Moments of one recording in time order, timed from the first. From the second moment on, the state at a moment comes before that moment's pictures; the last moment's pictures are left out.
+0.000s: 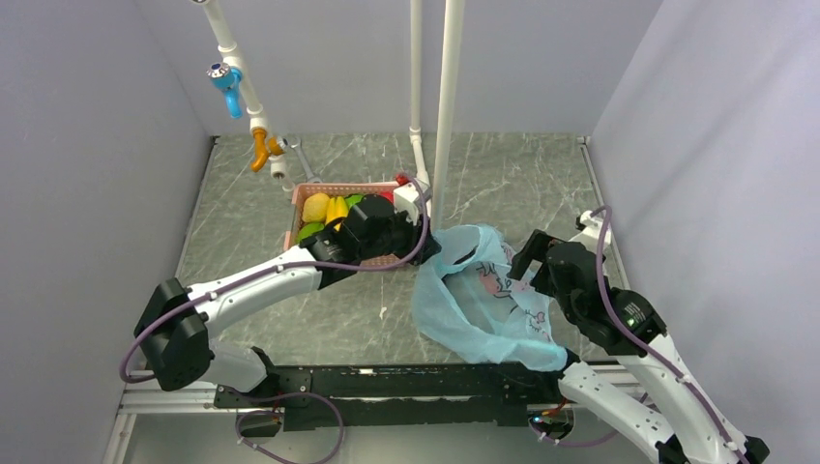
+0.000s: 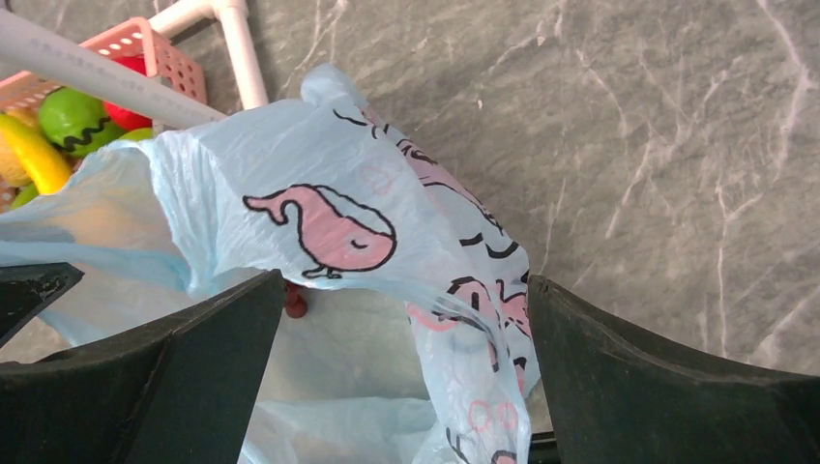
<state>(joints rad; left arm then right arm) -0.89 1.39 1.03 -0.01 0.13 -0.33 0.63 0.63 0.93 -1.00 0.55 0.76</state>
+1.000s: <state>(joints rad) -1.25 1.75 1.33 -0.14 0.10 -0.29 0.63 0.45 0.79 -1.21 0.35 0.96</state>
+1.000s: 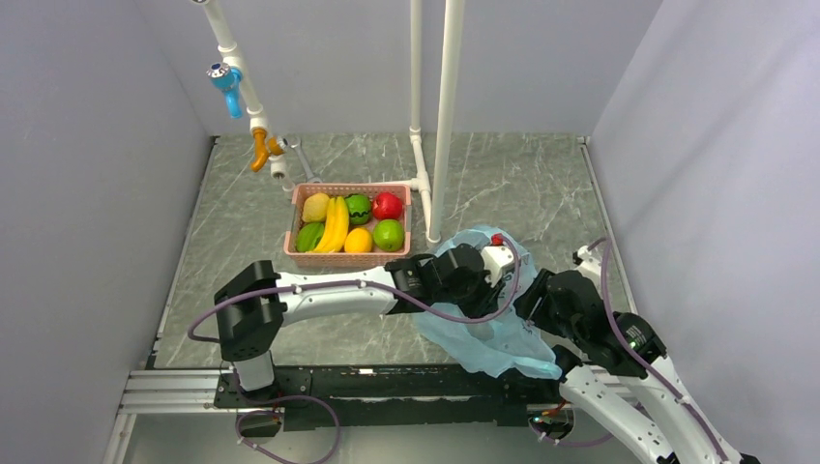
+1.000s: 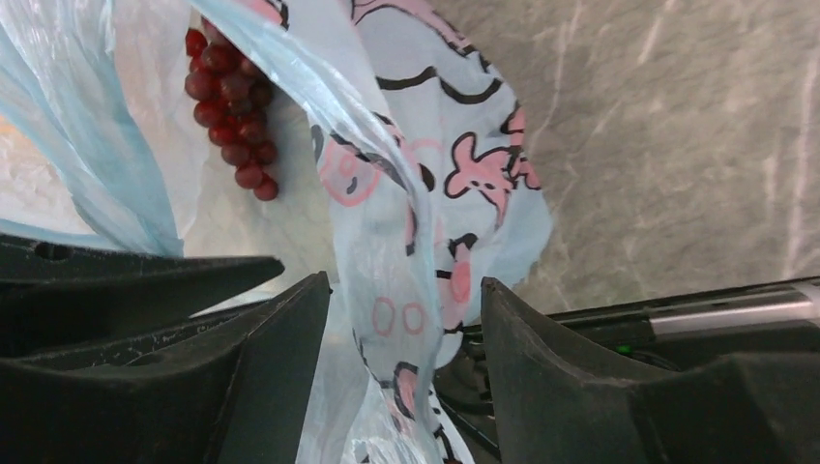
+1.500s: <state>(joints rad) -1.23 1.90 1.28 -0.01 -0.26 -0.19 0.63 0.48 0.69 -0.98 0.23 0.86</state>
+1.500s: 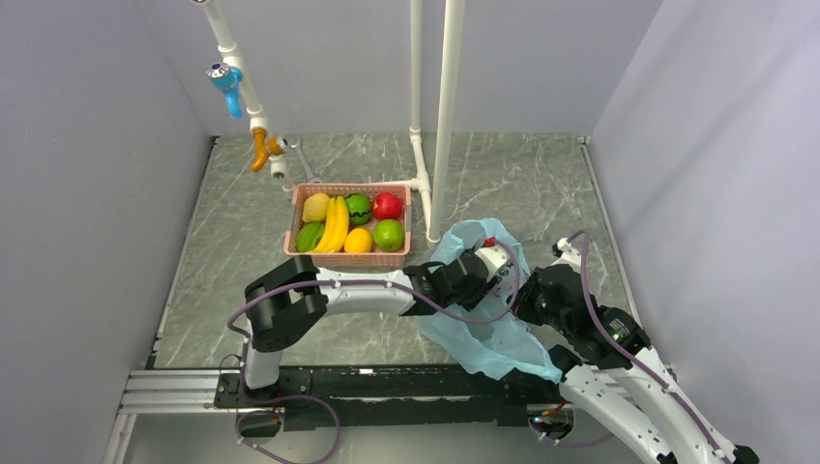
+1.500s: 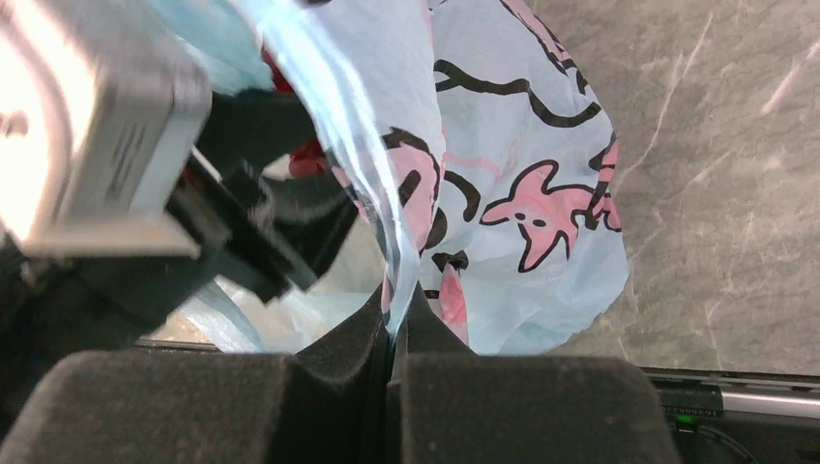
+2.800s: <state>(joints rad) -1.08 2.17 1.54 -0.20 -0.51 -0.09 0.63 0.53 0.68 -0.91 0.19 0.83</state>
